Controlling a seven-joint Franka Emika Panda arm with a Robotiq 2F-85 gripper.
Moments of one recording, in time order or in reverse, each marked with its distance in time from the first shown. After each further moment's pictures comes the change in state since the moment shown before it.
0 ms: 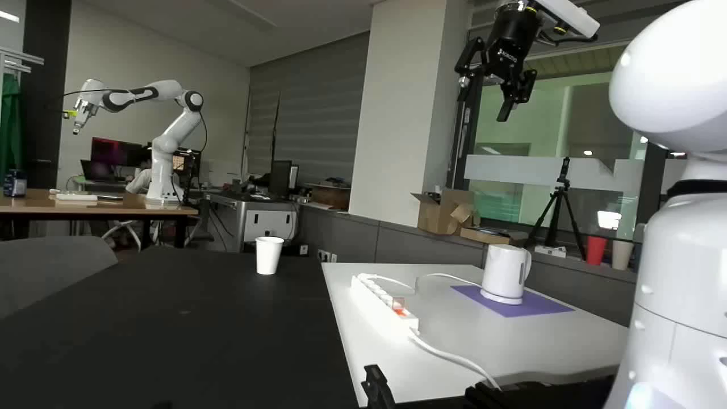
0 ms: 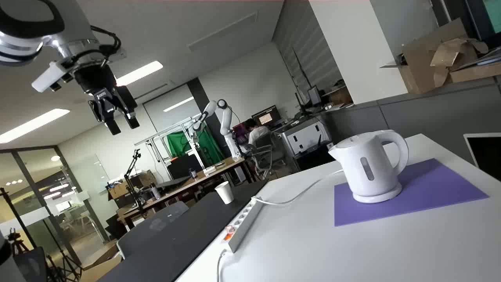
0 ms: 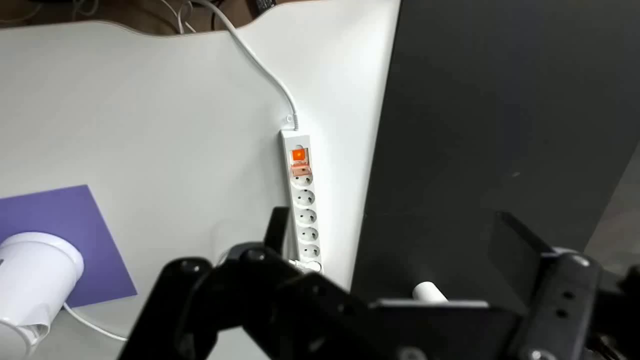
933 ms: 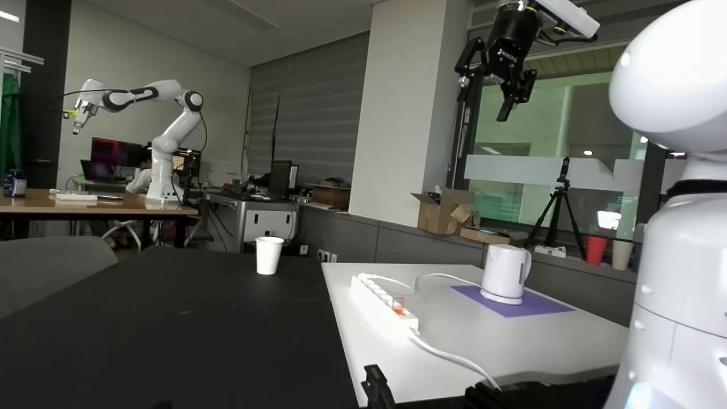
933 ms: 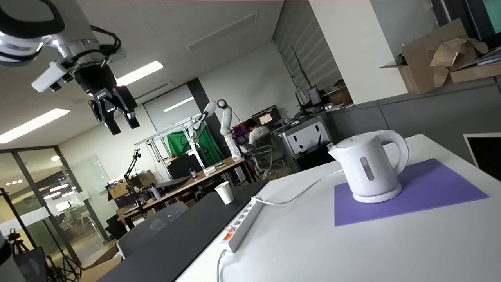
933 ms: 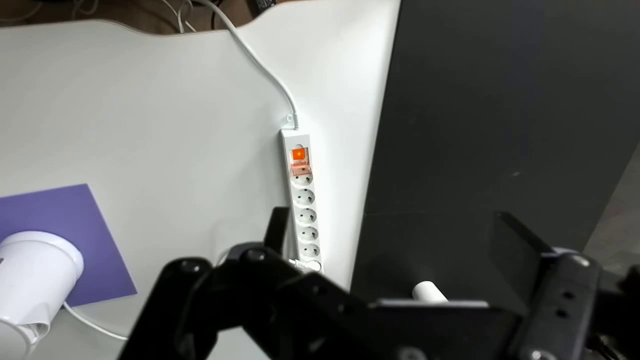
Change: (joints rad) arm 0.000 -0.001 0.000 0.000 0.000 0.001 -0.001
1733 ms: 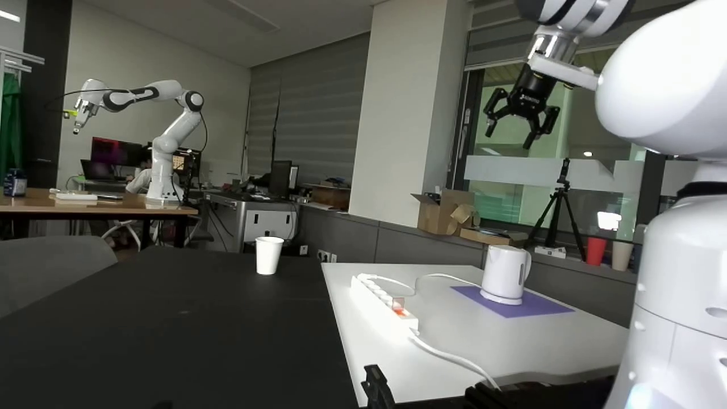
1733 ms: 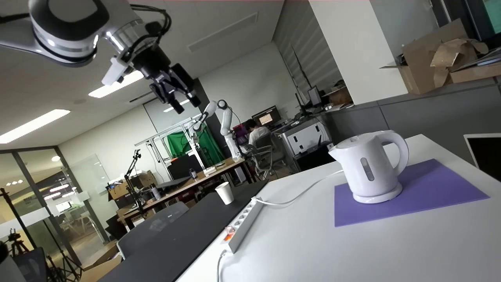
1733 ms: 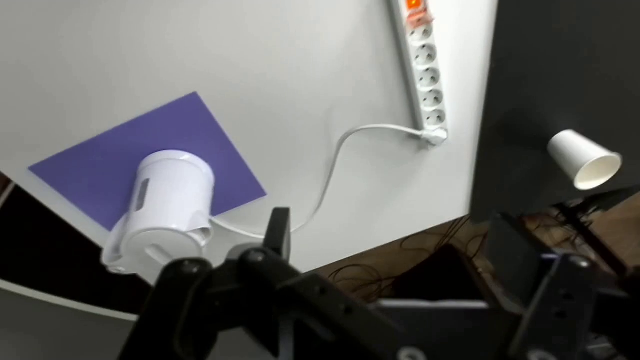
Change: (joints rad) arm -0.179 0.237 -0.119 0.014 -0.062 0.449 -0.022
